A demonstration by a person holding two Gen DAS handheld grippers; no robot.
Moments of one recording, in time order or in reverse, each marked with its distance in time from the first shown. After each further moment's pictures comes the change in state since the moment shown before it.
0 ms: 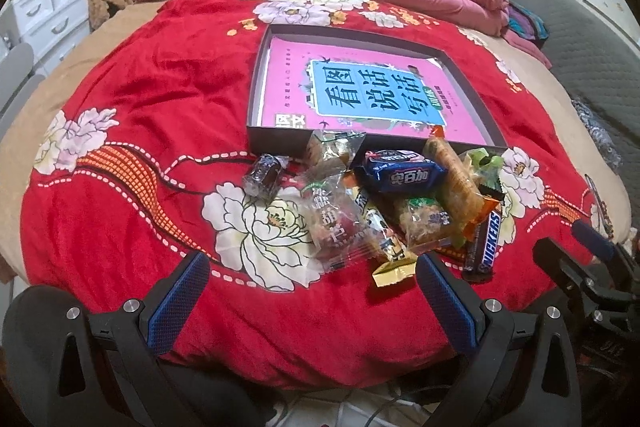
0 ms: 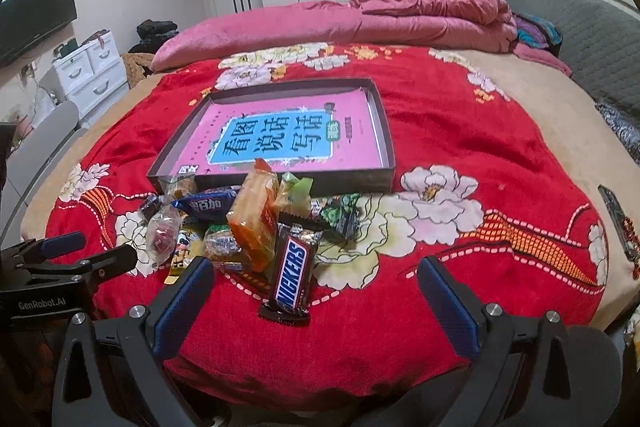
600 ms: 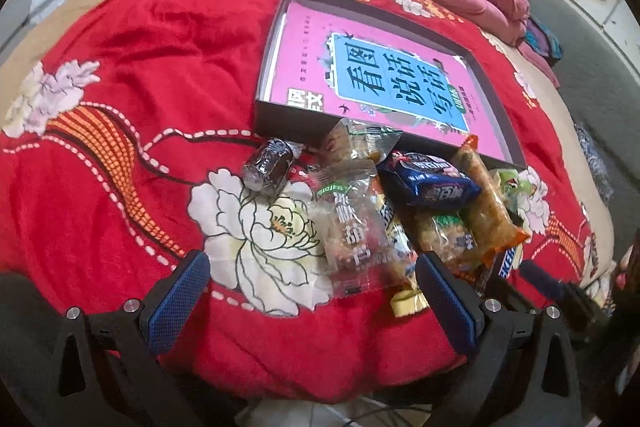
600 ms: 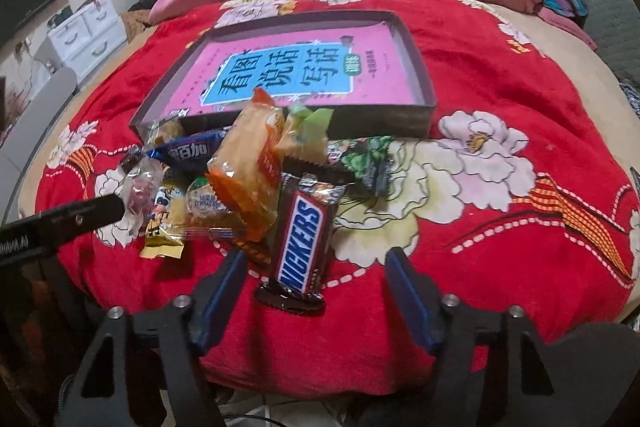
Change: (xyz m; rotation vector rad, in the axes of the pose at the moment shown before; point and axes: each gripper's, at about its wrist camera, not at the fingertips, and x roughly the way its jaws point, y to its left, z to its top) left arm 0.042 0.021 0.016 -0.139 0.083 -0.082; right arm 0.055 0.008 -0.009 -0.028 0.190 0.043
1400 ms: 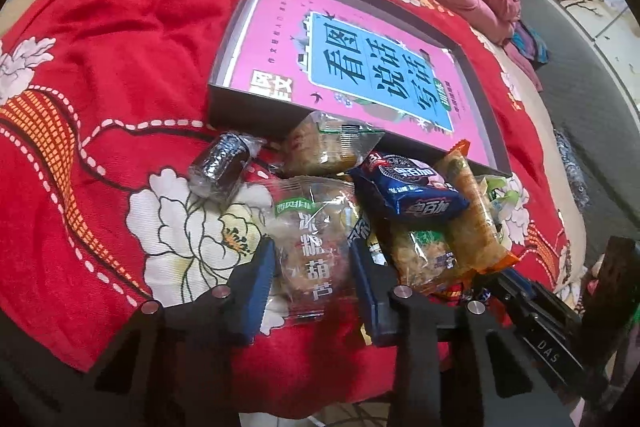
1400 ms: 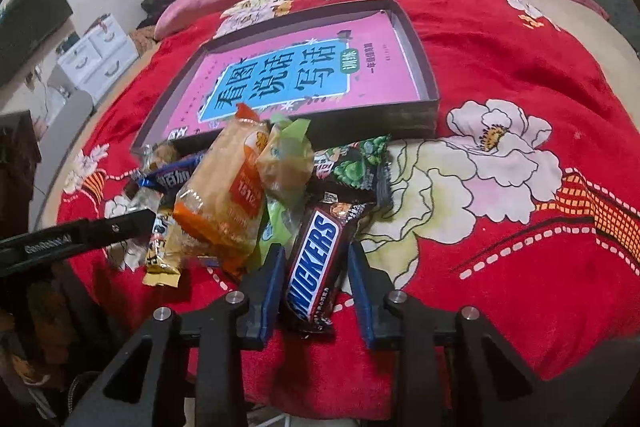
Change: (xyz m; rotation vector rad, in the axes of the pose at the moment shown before) left arm 0.027 -0.009 0.015 -0.036 0.044 -0.130; right arm 0.012 -0.032 0.014 0.090 -0.003 0.123
